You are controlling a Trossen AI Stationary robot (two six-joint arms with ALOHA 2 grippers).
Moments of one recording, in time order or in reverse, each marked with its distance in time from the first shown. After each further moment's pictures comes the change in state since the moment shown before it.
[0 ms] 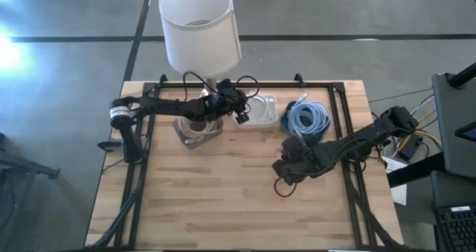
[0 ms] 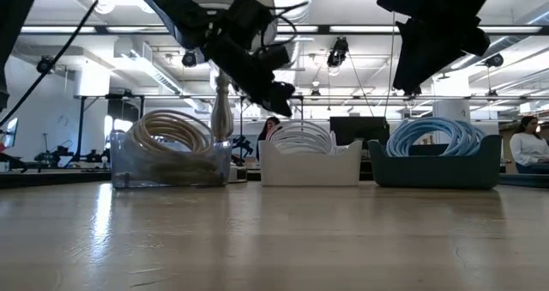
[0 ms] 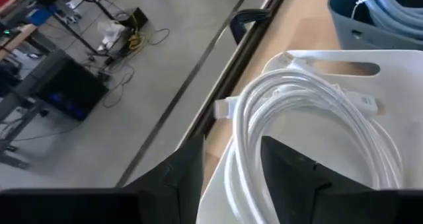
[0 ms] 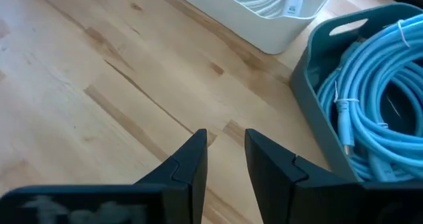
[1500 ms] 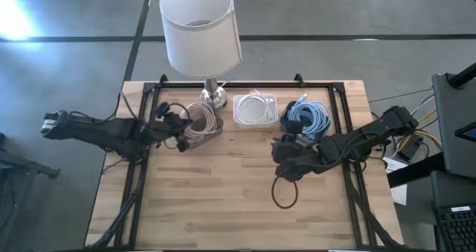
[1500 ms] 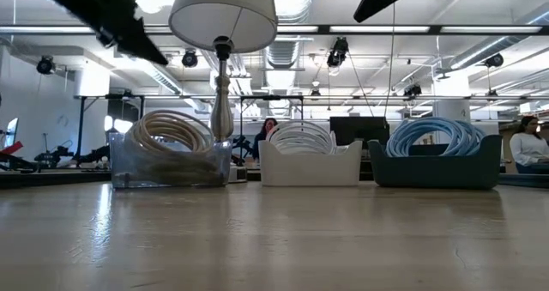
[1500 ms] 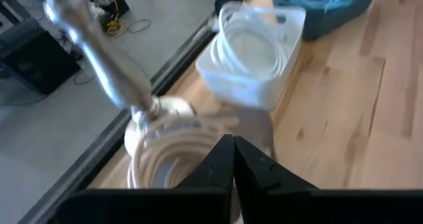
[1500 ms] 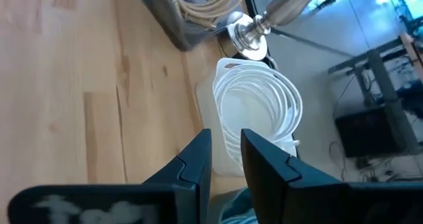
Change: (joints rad) left arm -0.398 -1.011 -0.507 -0.631 -0.223 -0.424; right arm 0.000 -0.001 0.238 0.037 0.153 -1.005
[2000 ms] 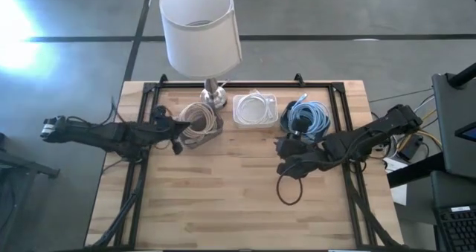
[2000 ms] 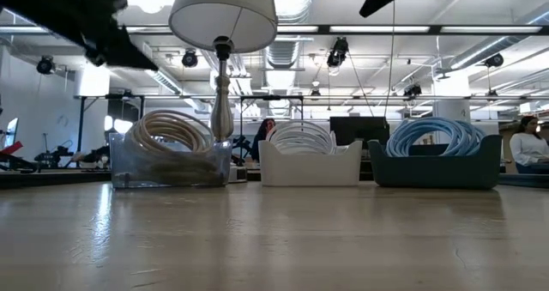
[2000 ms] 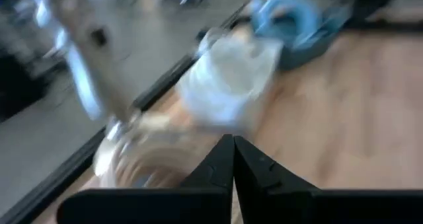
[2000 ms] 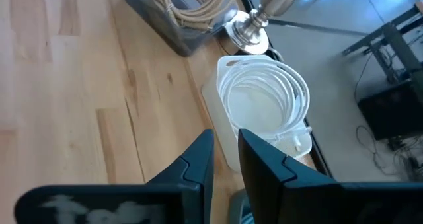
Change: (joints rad) left arm -0.001 -0.222 -0.206 0.184 0.063 0.038; right arm 0.000 -0.051 -0.024 0.001 -0.018 0.149
